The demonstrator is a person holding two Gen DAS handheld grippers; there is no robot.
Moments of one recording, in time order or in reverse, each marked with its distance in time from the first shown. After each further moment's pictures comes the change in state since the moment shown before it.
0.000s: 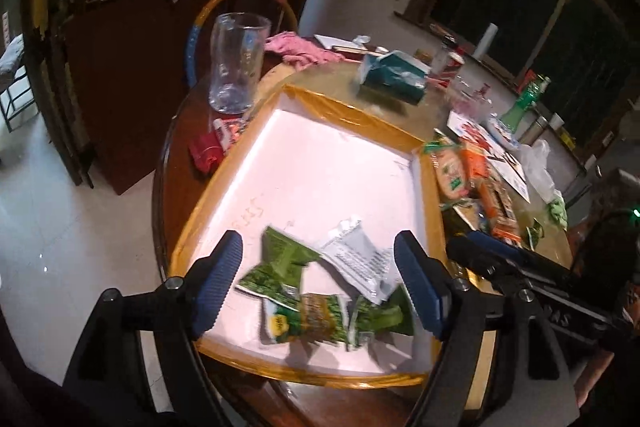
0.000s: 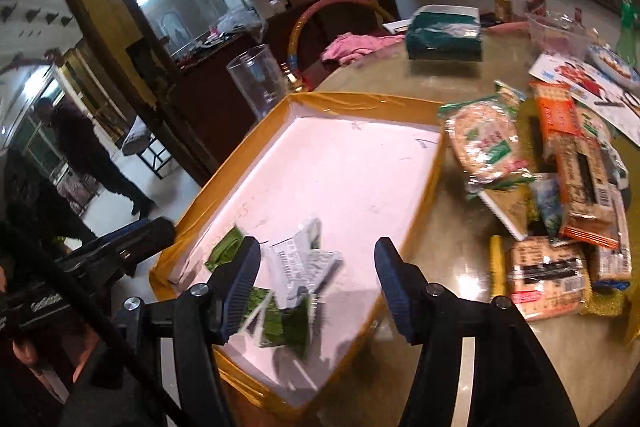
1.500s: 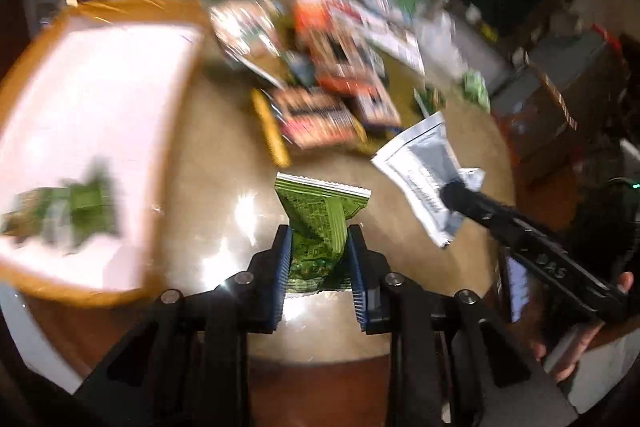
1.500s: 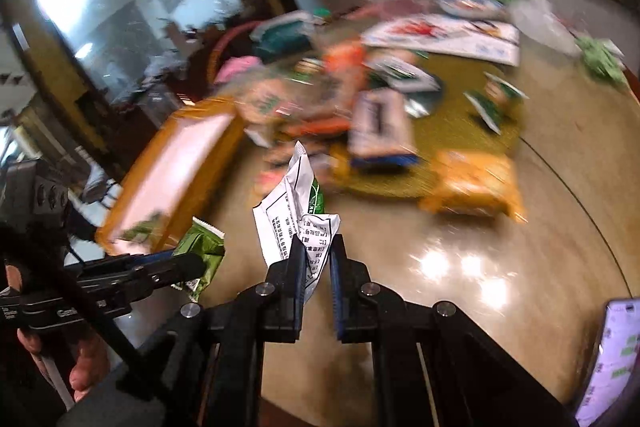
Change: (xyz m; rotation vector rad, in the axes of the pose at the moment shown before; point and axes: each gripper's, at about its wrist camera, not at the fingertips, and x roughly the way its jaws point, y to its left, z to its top) left arm 0.036 -0.163 -0.087 0.179 0.261 -0.260; right arm -0.138 -0.146 -0.092 0.172 -0.090 -0.111
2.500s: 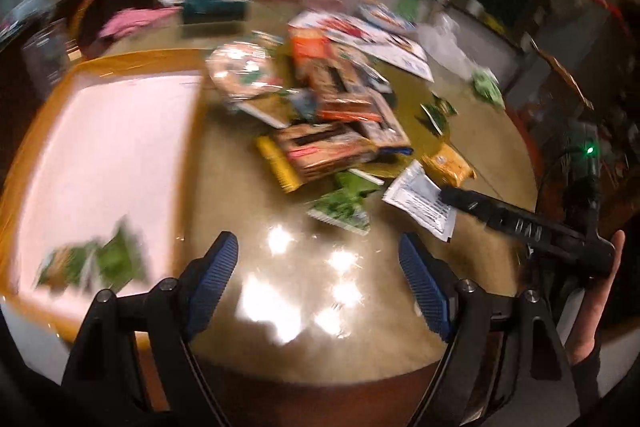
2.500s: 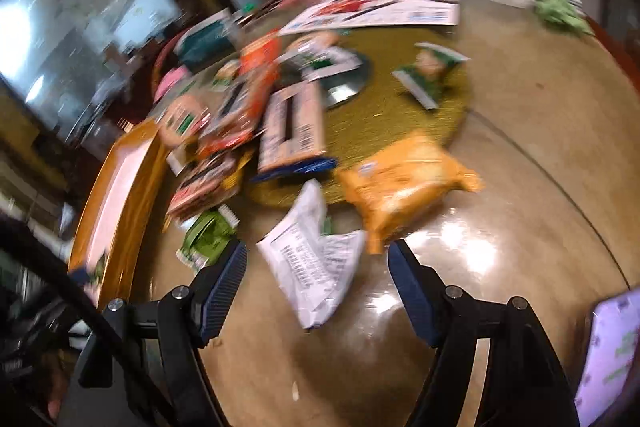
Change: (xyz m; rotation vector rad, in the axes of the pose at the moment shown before) left arm 0.032 -0.036 0.023 0.154 0.003 0.094; right arm 0.028 -0.067 0.008 0.161 0.062 -0.145
